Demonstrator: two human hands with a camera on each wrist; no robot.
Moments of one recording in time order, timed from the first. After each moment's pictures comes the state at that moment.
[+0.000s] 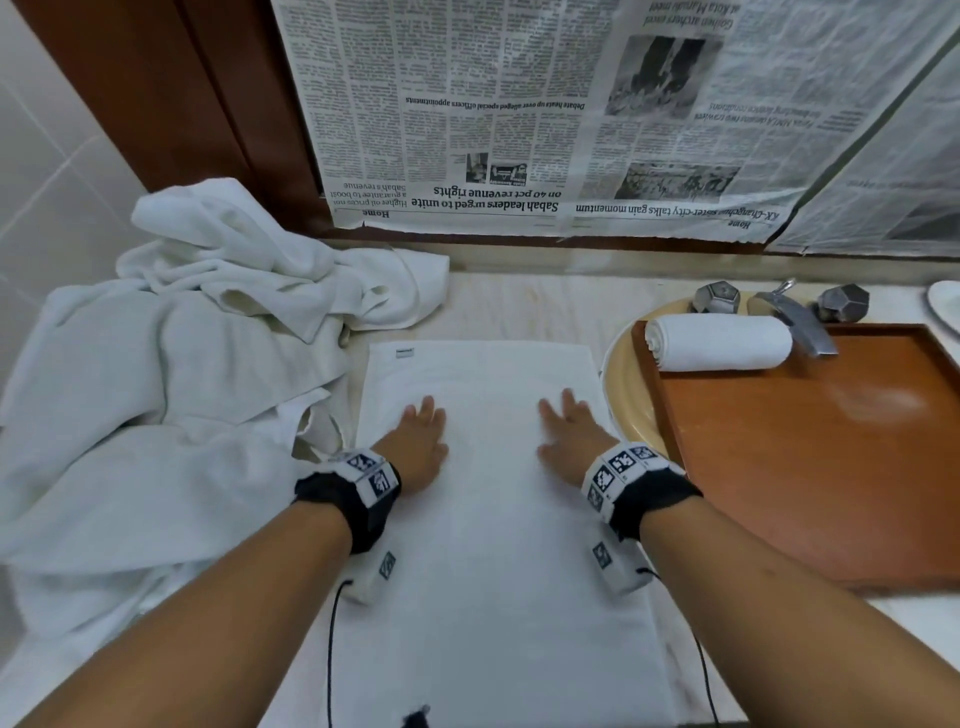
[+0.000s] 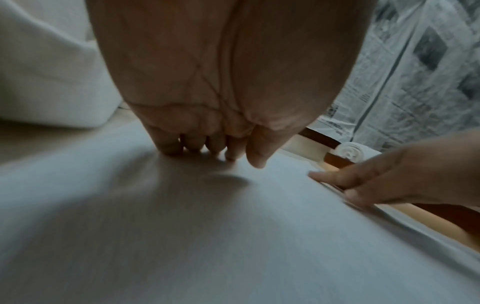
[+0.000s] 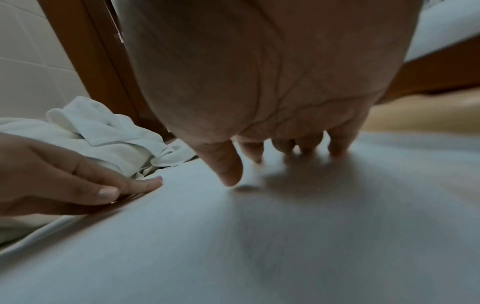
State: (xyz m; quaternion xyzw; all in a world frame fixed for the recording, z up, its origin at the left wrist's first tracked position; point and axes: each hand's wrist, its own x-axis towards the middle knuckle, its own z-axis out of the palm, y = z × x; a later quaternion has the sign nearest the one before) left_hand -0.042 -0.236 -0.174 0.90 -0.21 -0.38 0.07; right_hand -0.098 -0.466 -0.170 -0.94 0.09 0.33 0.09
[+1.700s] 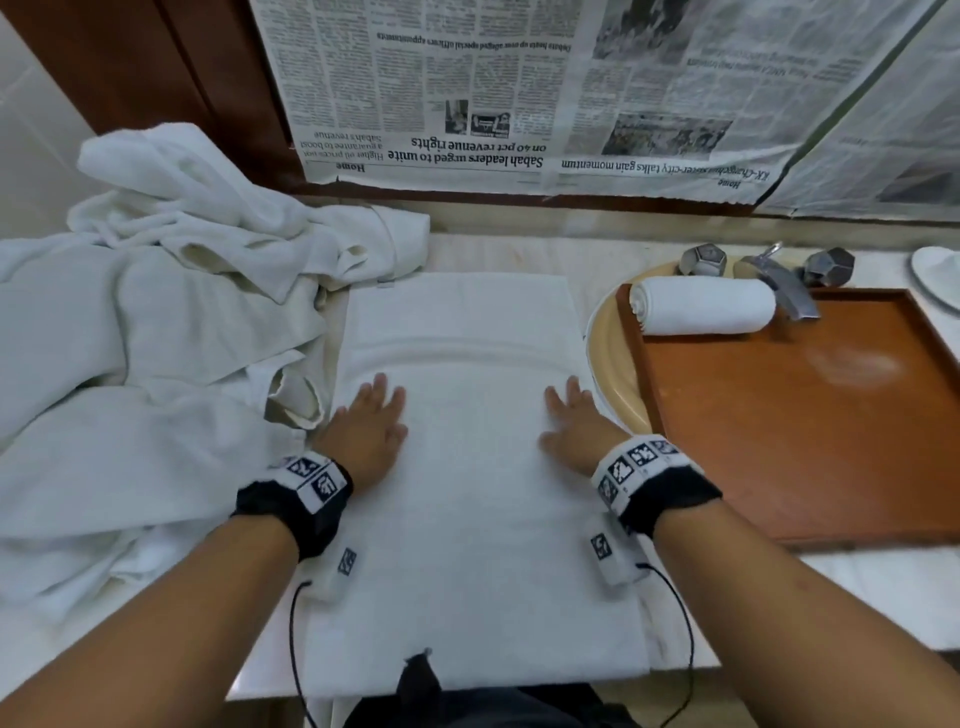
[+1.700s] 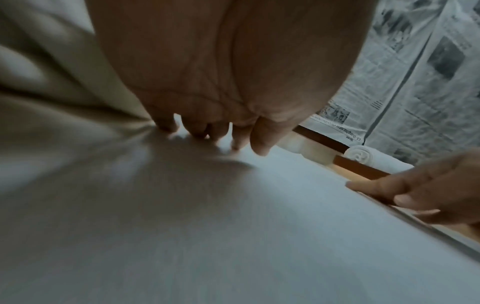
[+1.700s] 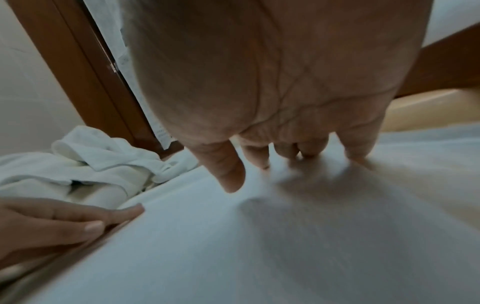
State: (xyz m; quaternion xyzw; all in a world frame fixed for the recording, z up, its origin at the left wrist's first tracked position) left_hand -0.068 -0.201 -0.186 0.93 -0.18 -0.30 0.09; right_hand -0.133 -0.479 -0.165 -0.91 0.14 0.35 0.15
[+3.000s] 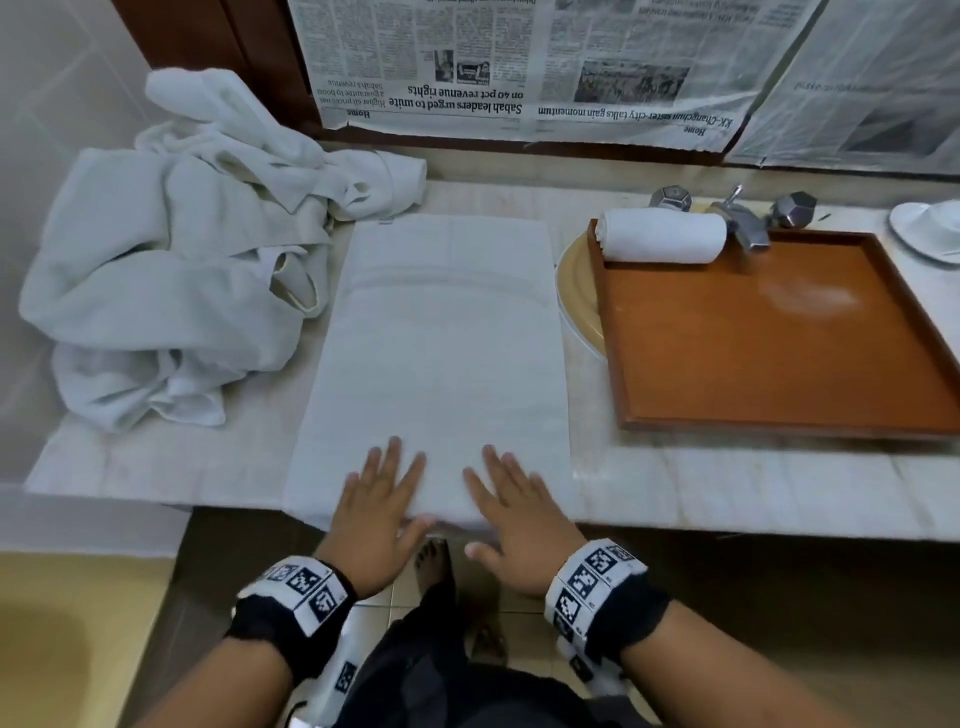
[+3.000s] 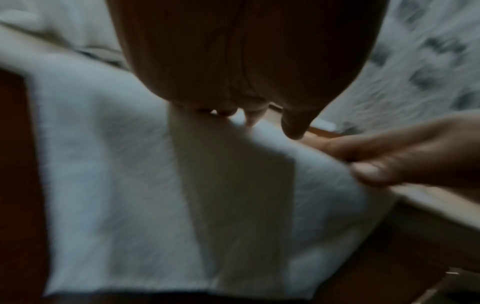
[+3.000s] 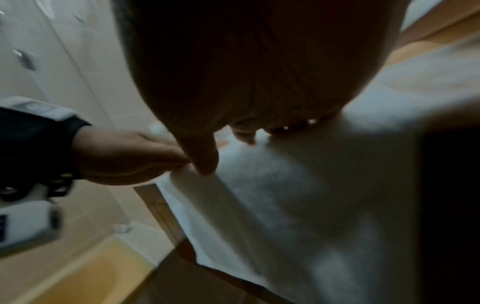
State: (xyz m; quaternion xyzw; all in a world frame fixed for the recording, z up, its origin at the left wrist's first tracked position) left_hand -0.333 -0.198 -0.224 0.95 -0.21 -0.20 0.14; right_hand -0.370 -0.429 -0.185 -0.94 -0.12 0.30 0.14
